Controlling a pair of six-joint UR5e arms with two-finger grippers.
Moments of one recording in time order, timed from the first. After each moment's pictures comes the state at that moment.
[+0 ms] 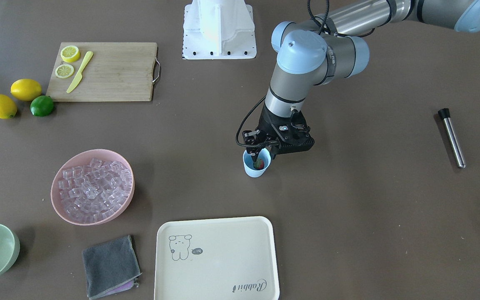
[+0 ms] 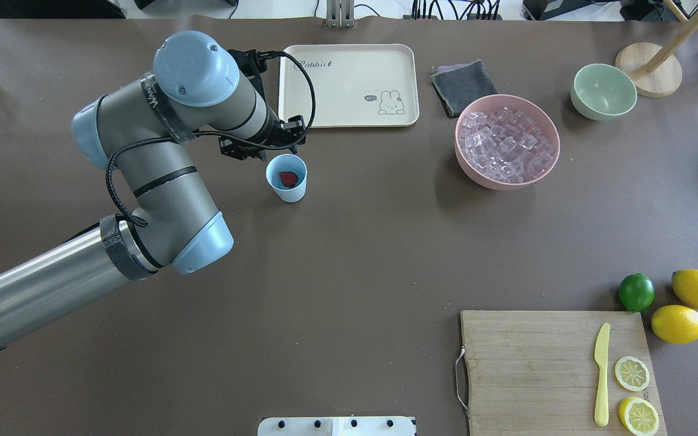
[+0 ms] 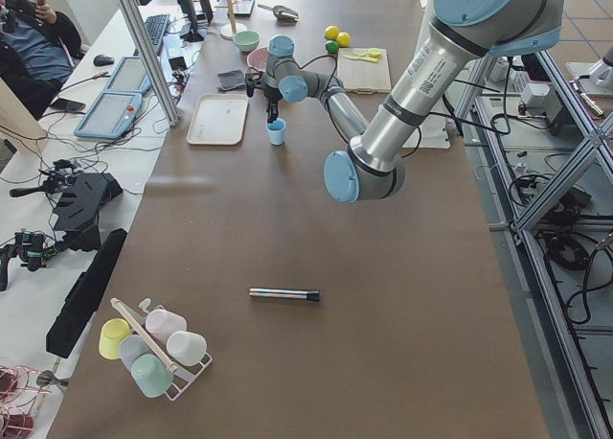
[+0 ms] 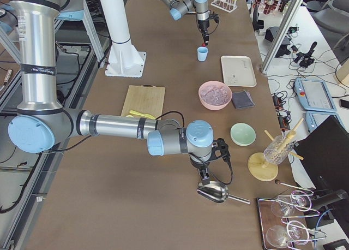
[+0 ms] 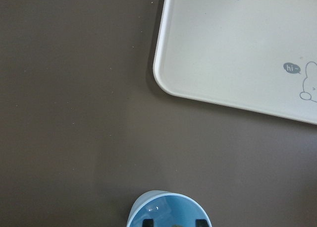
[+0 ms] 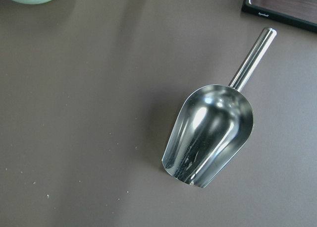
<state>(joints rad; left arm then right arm) -0.69 -2.31 -1.56 -1.77 -1.89 -1.35 1.59 -1.60 1.56 -1.38 2.34 -0.18</state>
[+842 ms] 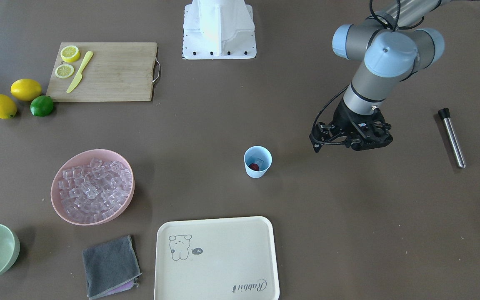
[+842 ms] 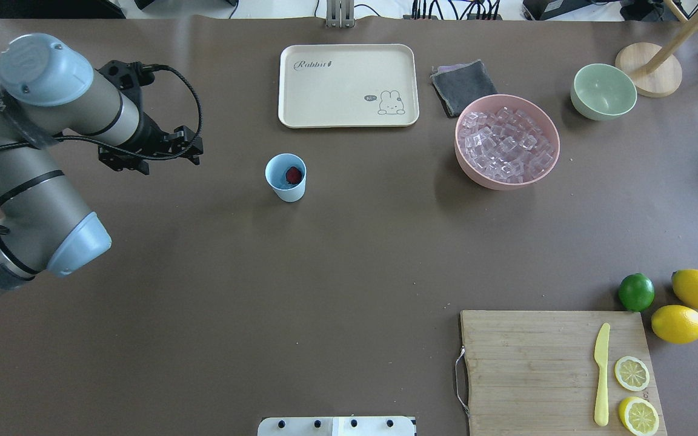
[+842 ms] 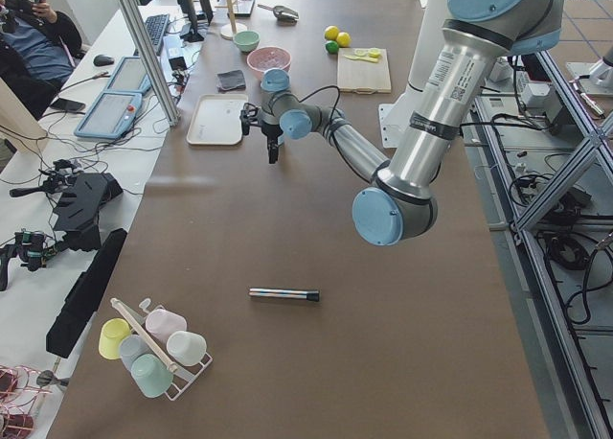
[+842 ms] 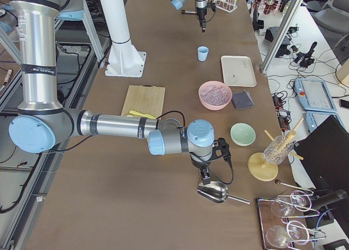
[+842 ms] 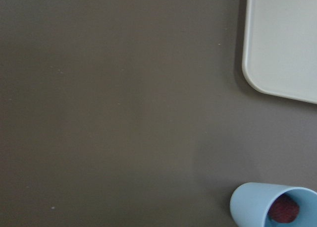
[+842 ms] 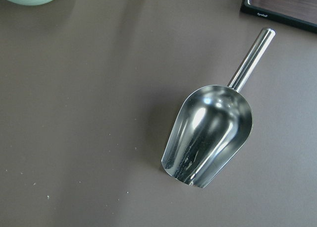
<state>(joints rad) -0.84 -1.94 -1.75 -1.77 -2.03 -1.12 1.59 -1.60 1.56 -1.38 2.33 -0.18</state>
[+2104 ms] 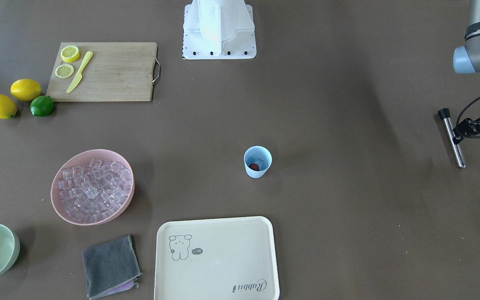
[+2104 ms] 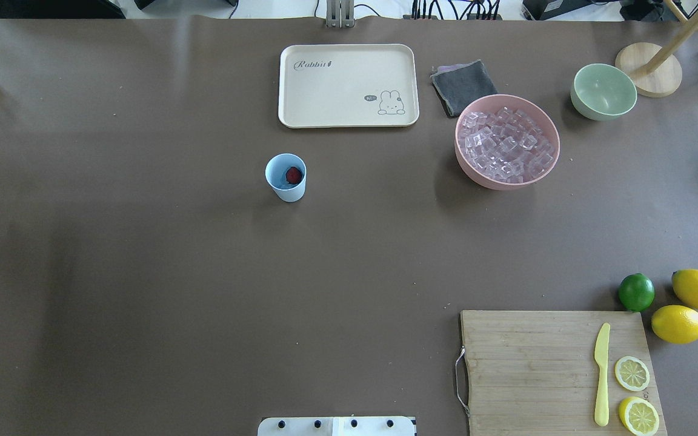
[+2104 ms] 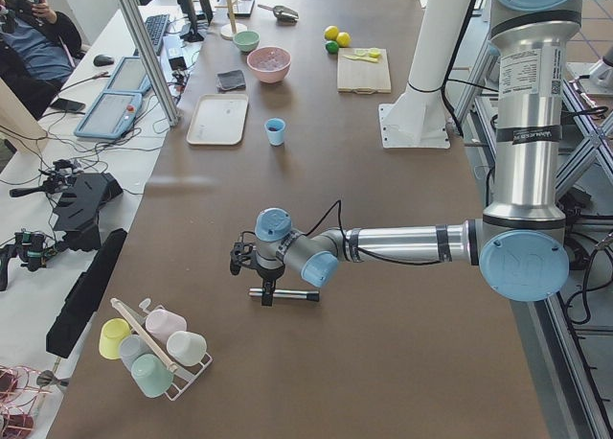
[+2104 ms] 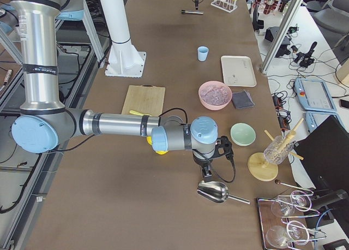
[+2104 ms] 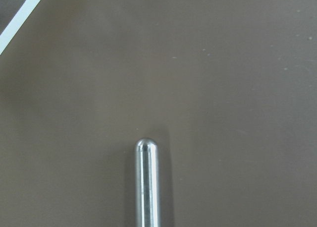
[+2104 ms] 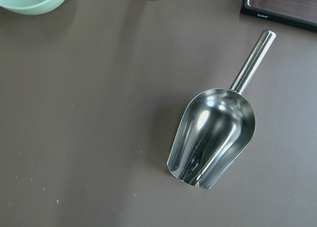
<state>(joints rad) -1.18 -1.53 -1.44 -2.21 -2.16 -0.58 1.60 -1.58 1.57 -1.43 2.34 -0.16</state>
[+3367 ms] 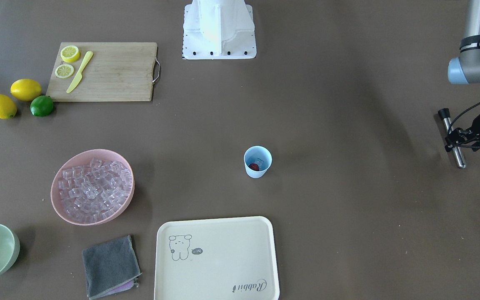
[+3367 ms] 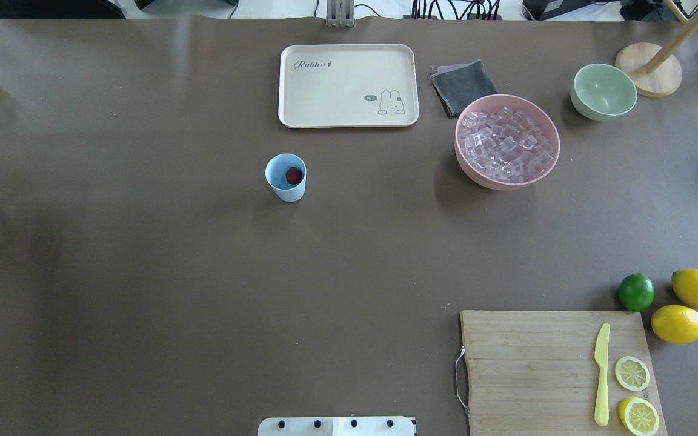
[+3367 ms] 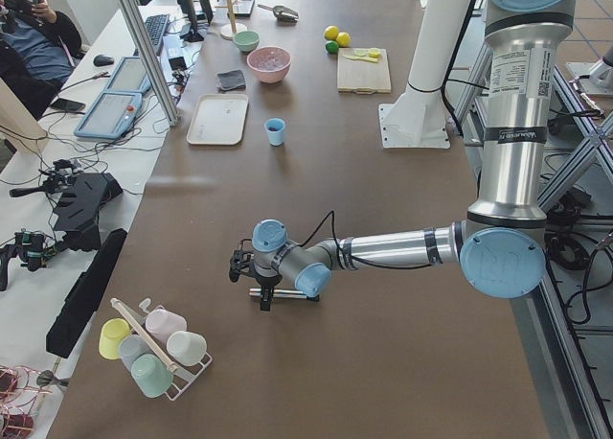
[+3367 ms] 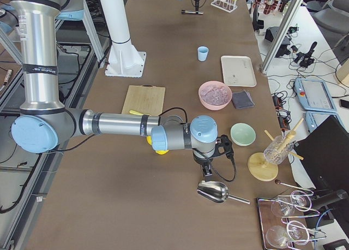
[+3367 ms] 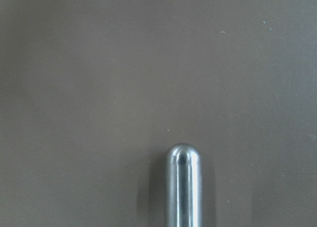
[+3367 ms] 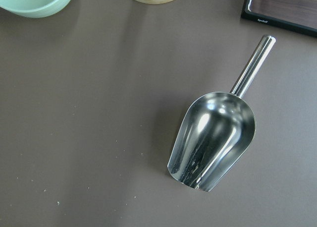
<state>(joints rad) -1.14 -1.58 -1.32 -2.30 -2.17 -0.60 1.60 -1.58 1.58 -1.42 2.34 -0.17</state>
